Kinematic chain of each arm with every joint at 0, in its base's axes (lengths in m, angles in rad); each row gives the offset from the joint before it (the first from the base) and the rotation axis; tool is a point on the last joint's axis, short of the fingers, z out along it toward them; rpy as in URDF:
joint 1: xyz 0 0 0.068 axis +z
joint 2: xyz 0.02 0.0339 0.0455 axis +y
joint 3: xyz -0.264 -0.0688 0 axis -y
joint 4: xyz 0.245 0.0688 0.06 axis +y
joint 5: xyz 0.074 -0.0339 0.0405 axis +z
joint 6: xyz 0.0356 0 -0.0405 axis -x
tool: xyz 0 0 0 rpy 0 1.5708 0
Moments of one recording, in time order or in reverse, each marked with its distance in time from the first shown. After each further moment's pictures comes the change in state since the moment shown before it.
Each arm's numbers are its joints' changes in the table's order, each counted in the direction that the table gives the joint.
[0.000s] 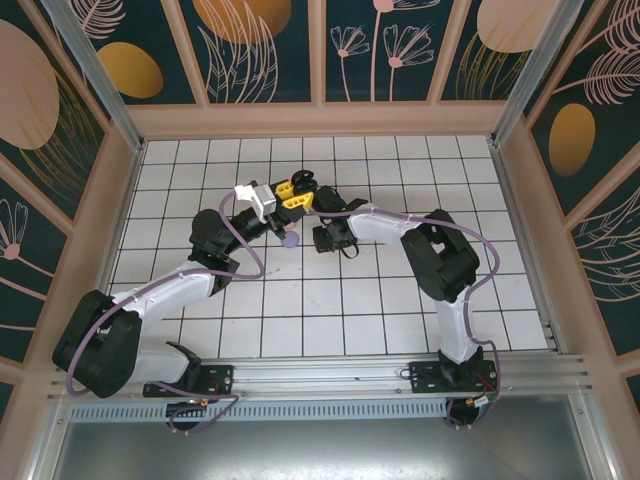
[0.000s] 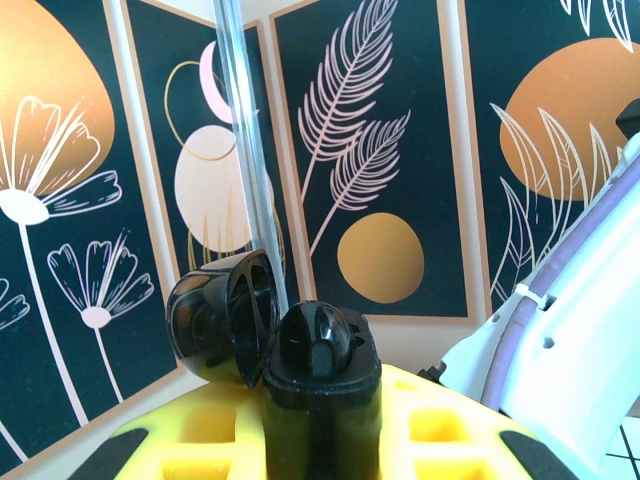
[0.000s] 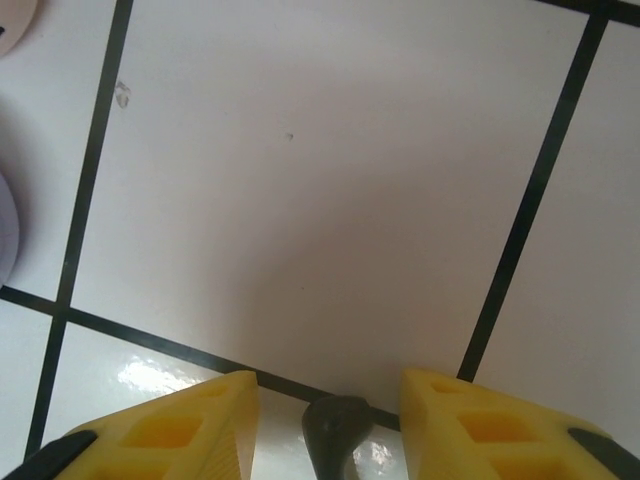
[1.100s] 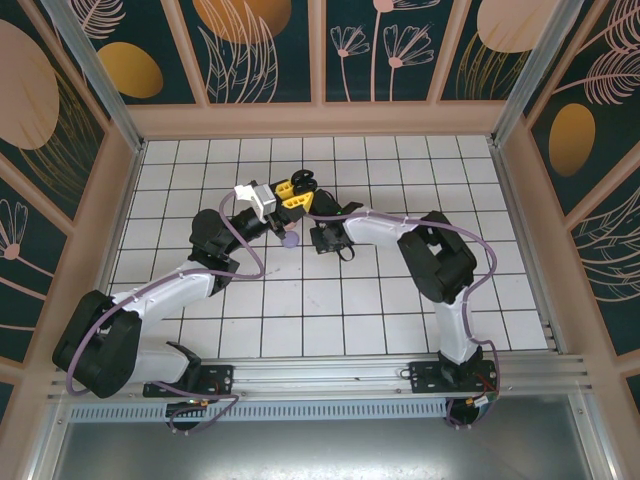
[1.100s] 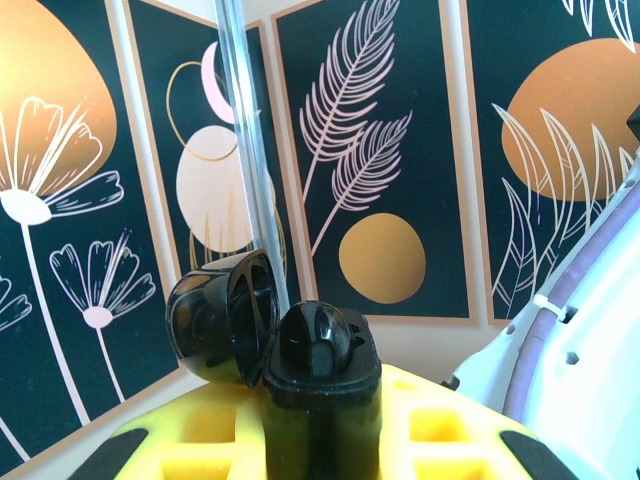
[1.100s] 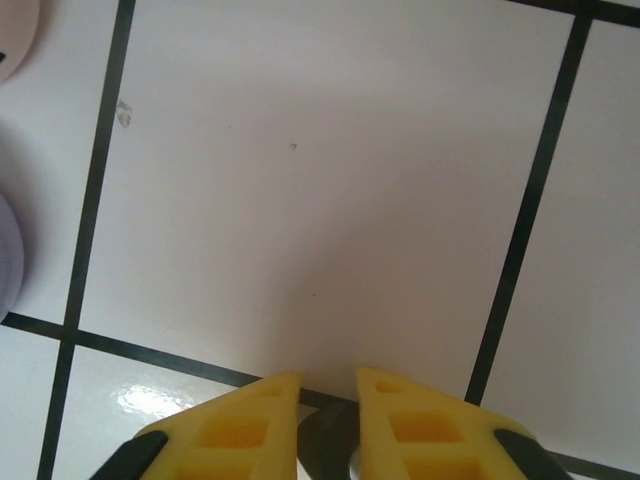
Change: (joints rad) left arm 0.000 0.000 0.000 0.000 0.003 0.000; right arm 0.029 -0.003 -0.017 -0.027 -0.061 -0.076
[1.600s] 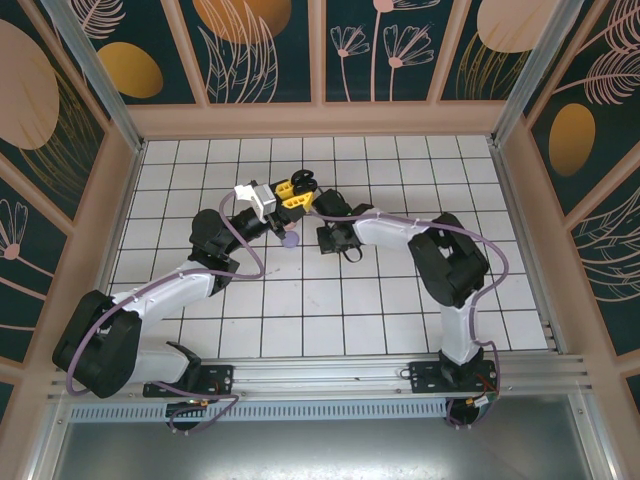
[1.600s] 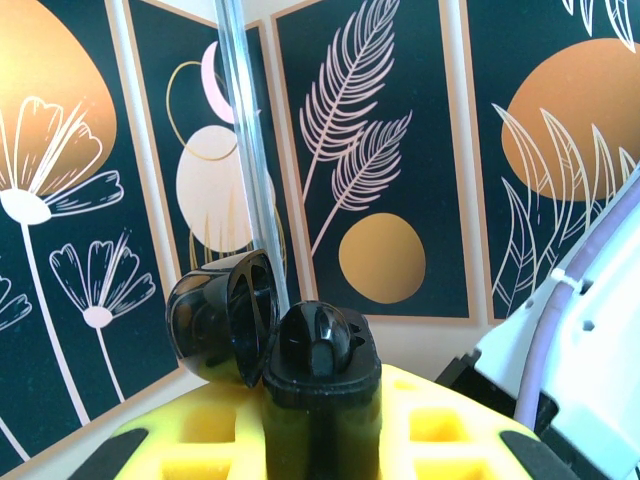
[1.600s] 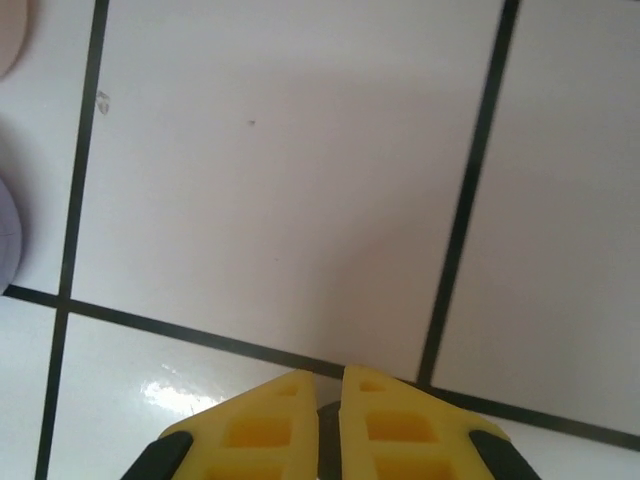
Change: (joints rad) left arm 0.000 0.000 0.000 0.001 0.000 0.000; right arm -0.035 -0.090 -0.086 -0.041 0.049 -0.031
